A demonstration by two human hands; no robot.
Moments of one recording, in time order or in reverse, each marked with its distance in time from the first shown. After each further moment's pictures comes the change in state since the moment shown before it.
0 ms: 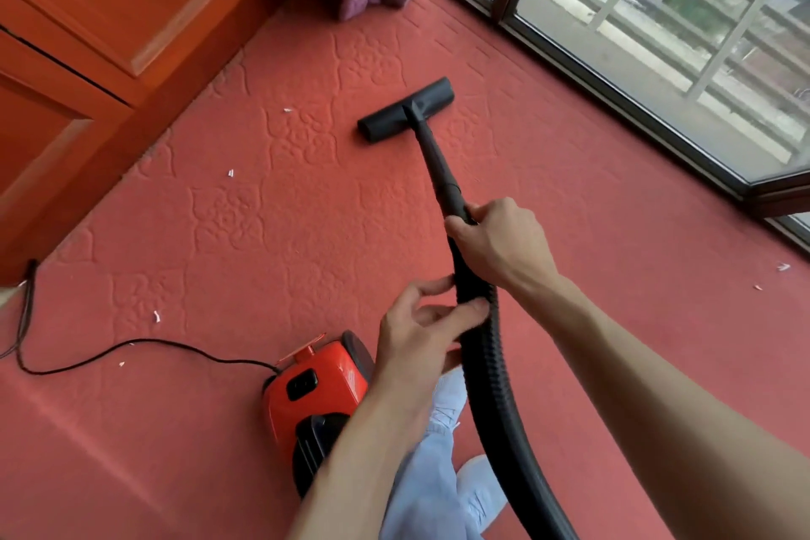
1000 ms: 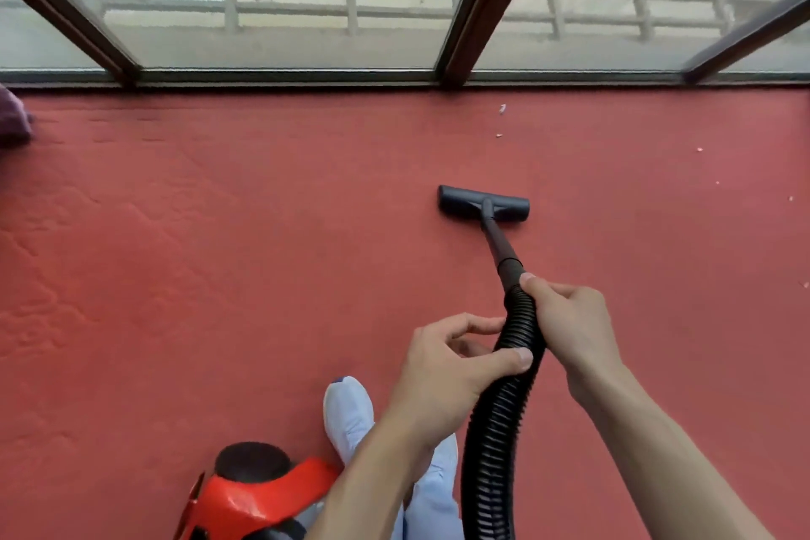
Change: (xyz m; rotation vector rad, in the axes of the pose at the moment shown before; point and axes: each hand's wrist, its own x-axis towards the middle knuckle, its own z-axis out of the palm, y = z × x) left_hand -0.061 -0.114 0.230 0.853 -0.668 -0.253; right_hand -0.179 0.305 -0.122 0.911 0.460 0.919
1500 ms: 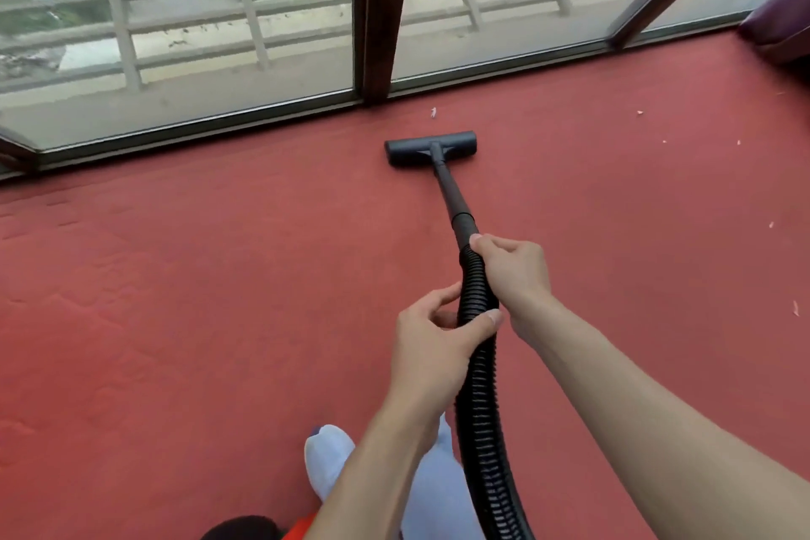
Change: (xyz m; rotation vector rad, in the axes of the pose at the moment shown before) left_hand 0.080 0.024 0.077 0.105 0.077 0.045; right_hand 0.106 -0.011 -0.024 0.254 0.051 0.060
